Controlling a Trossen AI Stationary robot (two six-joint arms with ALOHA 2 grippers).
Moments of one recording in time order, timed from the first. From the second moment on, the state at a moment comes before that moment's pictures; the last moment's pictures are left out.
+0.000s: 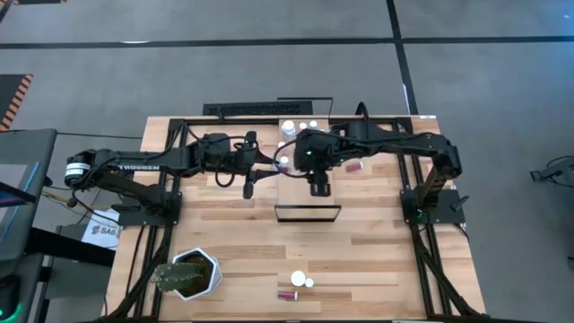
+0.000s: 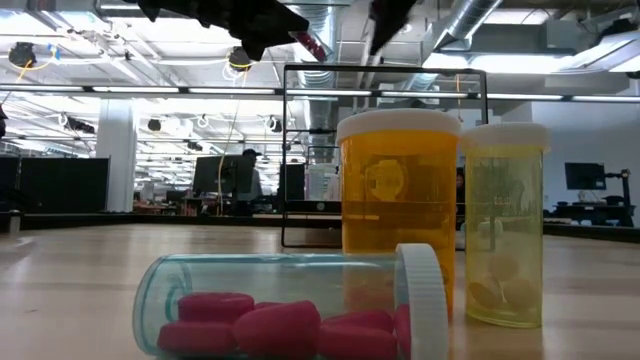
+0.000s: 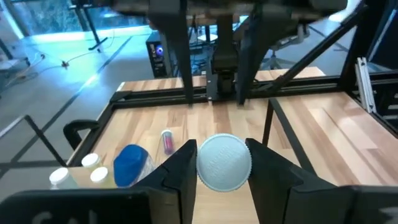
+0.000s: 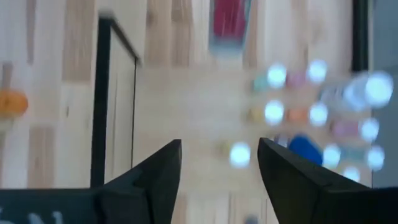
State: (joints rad) left arm 0.17 1.21 0.87 0.10 0.13 0.13; right arm -0.05 1.77 1.92 -1.22 0.08 -0.13
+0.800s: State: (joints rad) left arm 0.18 1.63 1.23 -0.40 0.04 -0.04; right arm -0.12 1.10 1.00 -0.50 0.11 0.08
